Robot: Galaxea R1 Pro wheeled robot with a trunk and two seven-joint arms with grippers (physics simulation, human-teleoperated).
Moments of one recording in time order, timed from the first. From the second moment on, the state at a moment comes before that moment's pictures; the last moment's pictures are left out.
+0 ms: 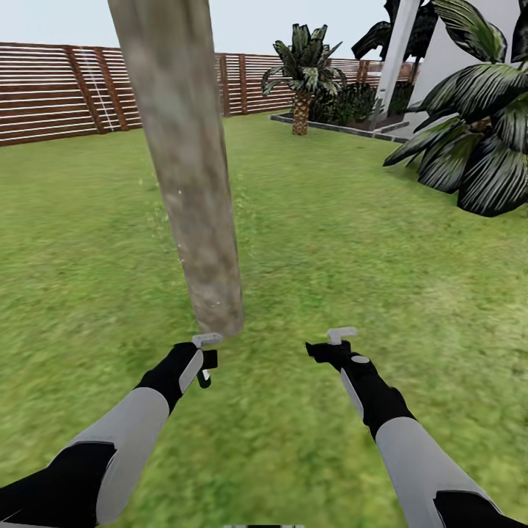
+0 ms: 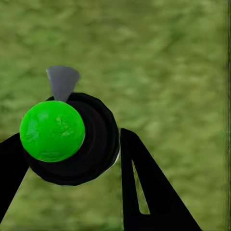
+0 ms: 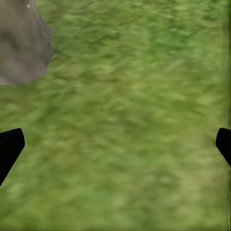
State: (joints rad) left arm -0.94 -0.11 0.02 -0.44 0.14 0.54 0.22; right arm -0.78 0.07 -0.05 -0.66 0.14 0.22 0.13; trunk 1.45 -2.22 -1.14
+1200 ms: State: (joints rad) left arm -0.93 -0.11 0.01 -0.50 0.14 0.56 0.21; right arm -0.78 0.07 -0.05 -0.66 0.14 0.22 0.13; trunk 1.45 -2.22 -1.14
